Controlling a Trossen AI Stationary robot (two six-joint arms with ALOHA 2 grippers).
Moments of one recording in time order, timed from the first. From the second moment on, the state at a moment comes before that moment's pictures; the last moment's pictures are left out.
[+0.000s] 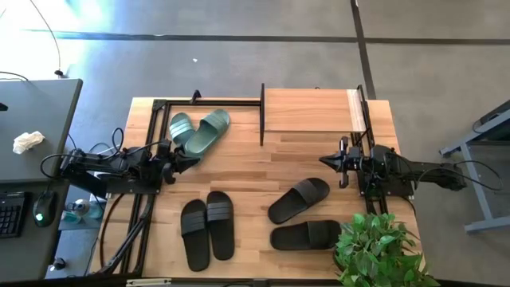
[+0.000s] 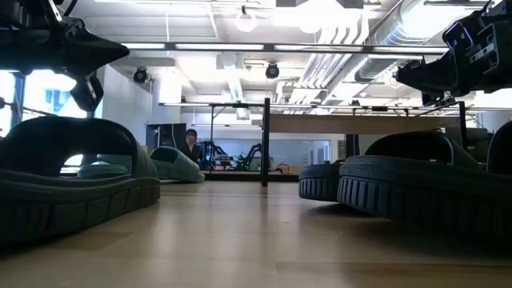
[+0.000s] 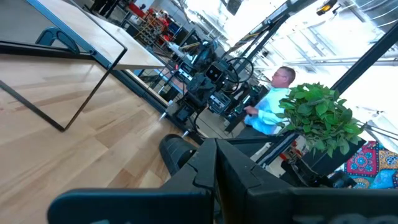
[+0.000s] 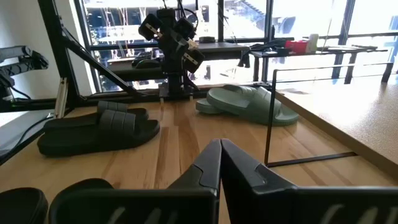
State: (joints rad) left arm 0.01 0.02 0.01 0.09 -0.22 -0.69; right arm -0.10 0.03 0.01 0.00 0.01 0.03
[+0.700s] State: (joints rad) left arm 0.01 0.02 0.01 0.13 -0.28 -0.71; right arm -0.10 0.03 0.01 0.00 0.01 0.03
